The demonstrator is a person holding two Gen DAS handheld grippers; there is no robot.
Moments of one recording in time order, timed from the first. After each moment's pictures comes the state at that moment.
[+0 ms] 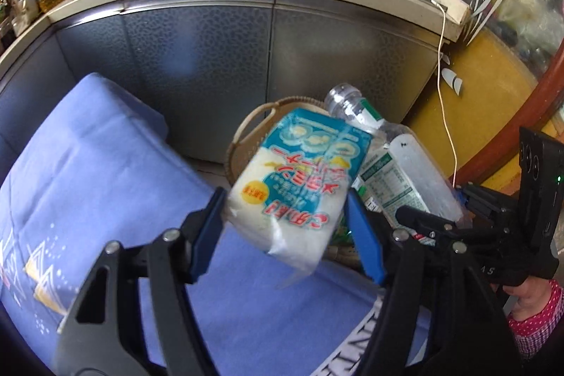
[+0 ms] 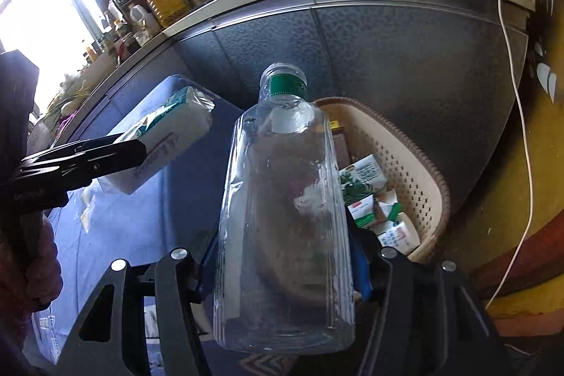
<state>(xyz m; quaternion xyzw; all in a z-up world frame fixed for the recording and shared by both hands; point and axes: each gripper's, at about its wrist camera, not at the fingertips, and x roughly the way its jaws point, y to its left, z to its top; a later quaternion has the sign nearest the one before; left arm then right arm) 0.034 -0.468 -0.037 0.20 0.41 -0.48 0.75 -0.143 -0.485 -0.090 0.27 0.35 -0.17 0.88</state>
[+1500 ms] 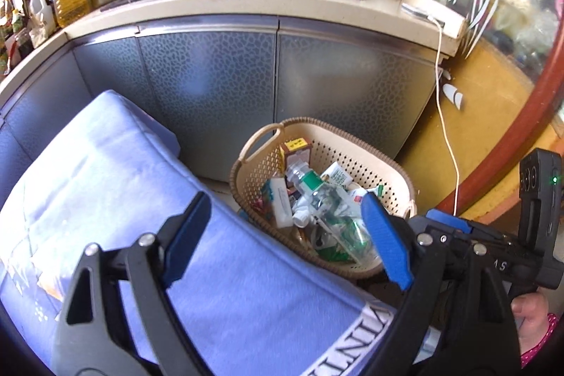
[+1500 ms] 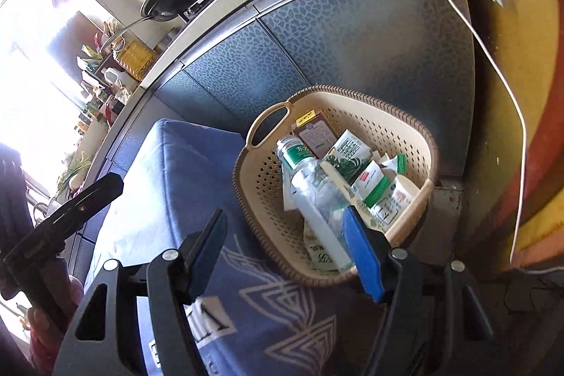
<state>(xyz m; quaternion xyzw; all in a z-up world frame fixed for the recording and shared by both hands) 0.009 -0.436 -0.019 0.18 0.35 -0.47 0.79 -0.183 -0.485 -0.093 0.40 0.29 -0.20 0.84</state>
